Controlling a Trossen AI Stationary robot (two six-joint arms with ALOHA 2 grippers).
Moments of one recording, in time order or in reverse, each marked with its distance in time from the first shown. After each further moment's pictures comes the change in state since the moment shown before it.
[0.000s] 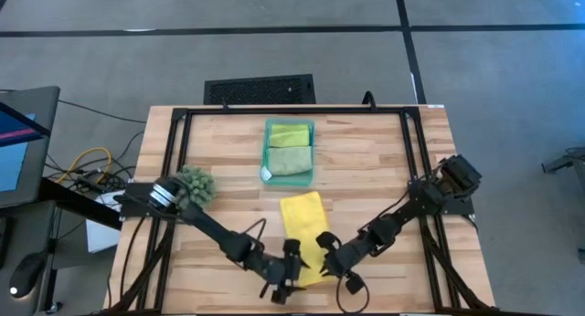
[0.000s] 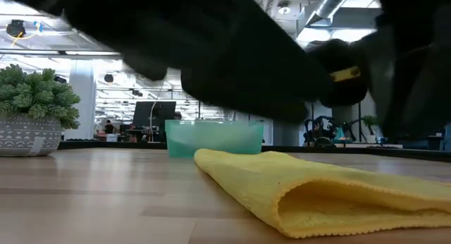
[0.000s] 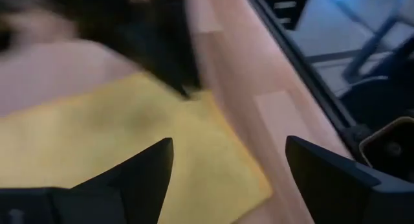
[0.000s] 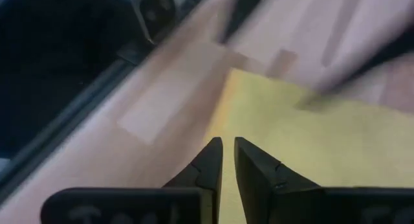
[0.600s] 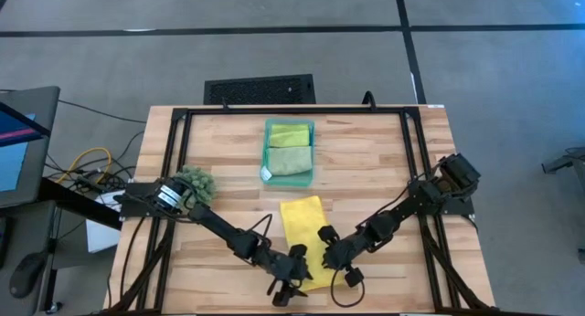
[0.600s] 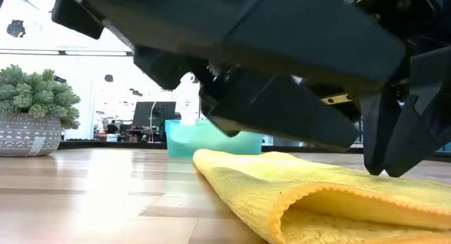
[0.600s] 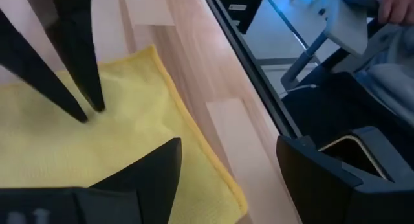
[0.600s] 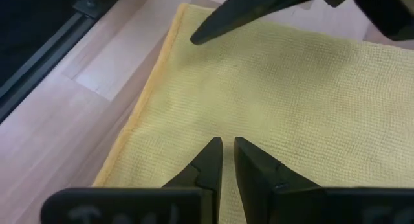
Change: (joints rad) left arm 0.036 0.071 0.049 0.058 0.278 -0.110; right arm -0.041 0.000 -0.020 -0.094 0.001 0.015
